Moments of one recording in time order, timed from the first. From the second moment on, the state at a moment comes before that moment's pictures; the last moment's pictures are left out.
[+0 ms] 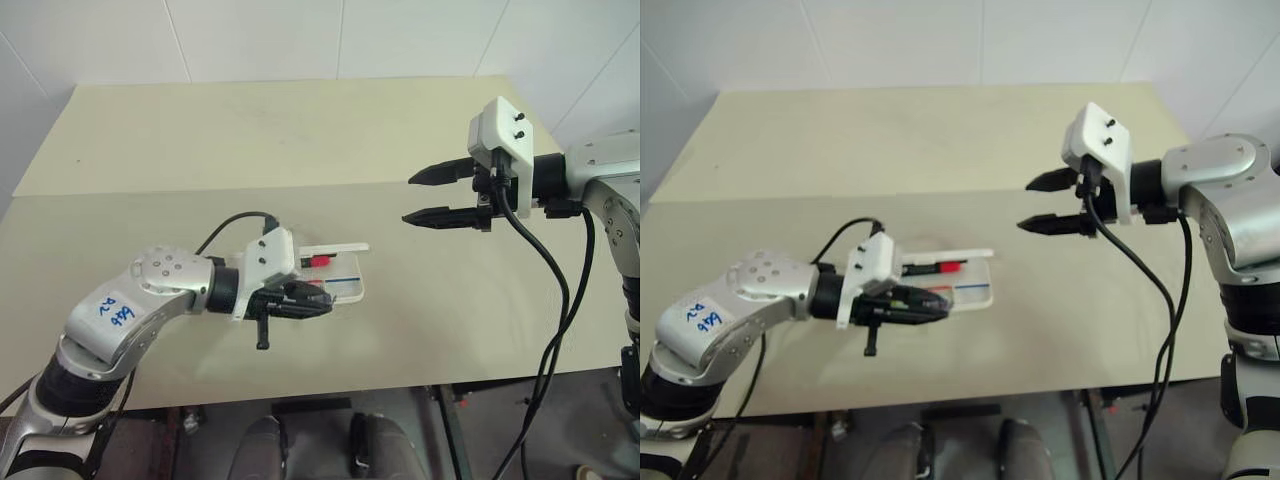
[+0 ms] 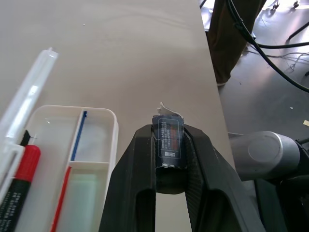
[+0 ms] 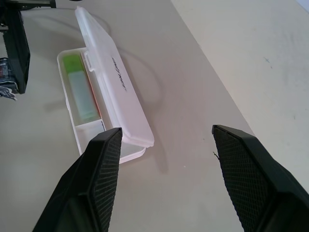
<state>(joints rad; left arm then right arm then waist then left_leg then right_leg) -0.53 0.79 -0.13 -0.62 -0.59 0.94 -0.86 -0.92 -0.93 0.11 -0.12 0.42 0.72 1.22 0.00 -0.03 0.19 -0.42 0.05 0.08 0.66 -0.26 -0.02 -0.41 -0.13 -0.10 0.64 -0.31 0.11</state>
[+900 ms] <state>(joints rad) -0.20 0.92 0.00 -0.65 -0.56 0.82 -0.81 -0.93 -0.91 0.15 -0.09 0.39 0.70 1.28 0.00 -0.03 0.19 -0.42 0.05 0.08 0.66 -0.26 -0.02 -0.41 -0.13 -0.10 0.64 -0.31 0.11</state>
